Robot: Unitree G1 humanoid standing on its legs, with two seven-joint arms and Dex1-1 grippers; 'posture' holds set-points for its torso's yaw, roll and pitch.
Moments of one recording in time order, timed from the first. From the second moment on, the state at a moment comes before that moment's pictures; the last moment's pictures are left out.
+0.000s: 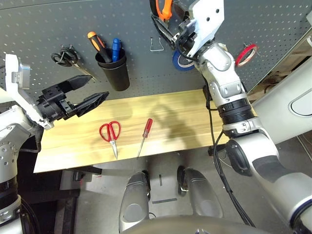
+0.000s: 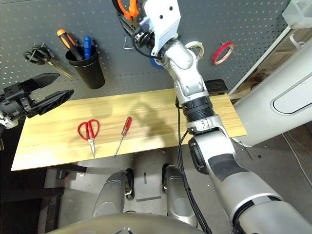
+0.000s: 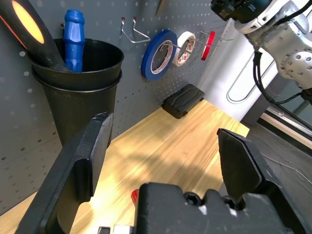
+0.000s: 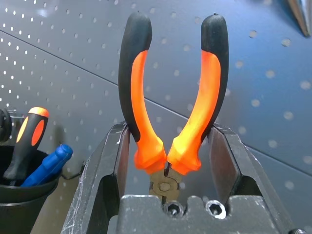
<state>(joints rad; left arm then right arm) -0.14 0.86 0.47 -0.30 -0.81 0.62 -0.88 -1.05 -0.06 0.05 0.53 0.05 -0.23 0.39</state>
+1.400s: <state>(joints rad) -0.15 0.82 0.44 -0.35 -0.83 0.63 -0.83 -1.19 -0.01 0.06 1.01 -0.04 -0.53 0.30</state>
